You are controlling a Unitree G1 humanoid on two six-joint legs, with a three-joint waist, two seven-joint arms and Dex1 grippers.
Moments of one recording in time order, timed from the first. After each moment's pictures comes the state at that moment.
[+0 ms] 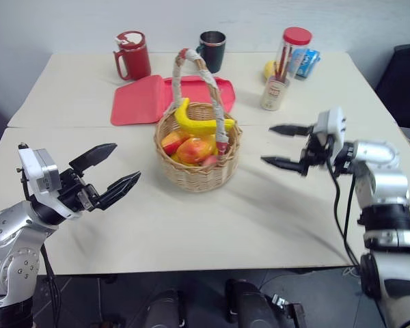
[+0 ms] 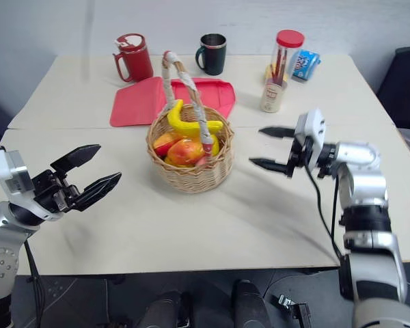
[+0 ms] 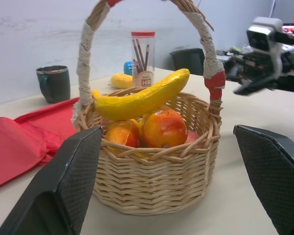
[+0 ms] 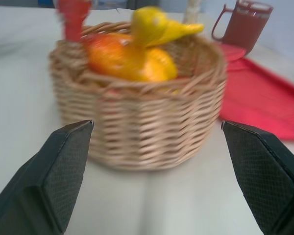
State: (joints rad) left arm -0.04 0.65 0.45 -0.38 -0.79 0.33 -0.80; right arm -0.61 -0.58 -0.12 0.17 0.41 0.20 1.20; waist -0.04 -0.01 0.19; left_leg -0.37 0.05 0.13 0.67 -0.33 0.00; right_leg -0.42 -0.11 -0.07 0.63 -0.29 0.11
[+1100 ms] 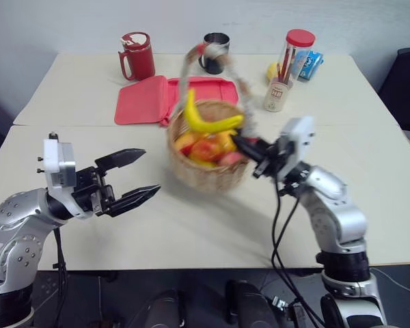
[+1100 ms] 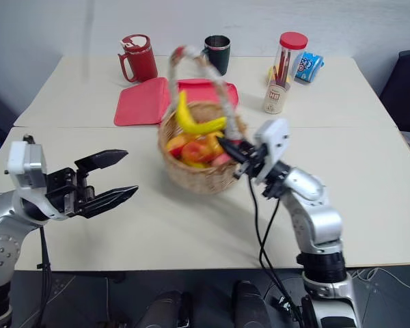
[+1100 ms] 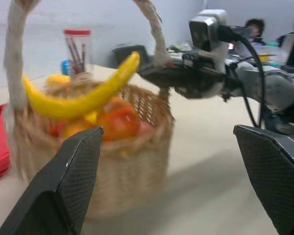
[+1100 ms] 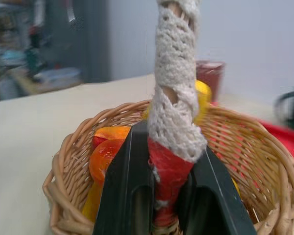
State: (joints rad) left arm -0.16 0.72 0.36 -0.42 -0.88 0.48 -0.92; right arm -0.44 -0.33 -0.11 -0.30 0.43 0.32 0.63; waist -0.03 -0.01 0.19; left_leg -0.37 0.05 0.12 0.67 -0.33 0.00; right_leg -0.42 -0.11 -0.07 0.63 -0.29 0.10
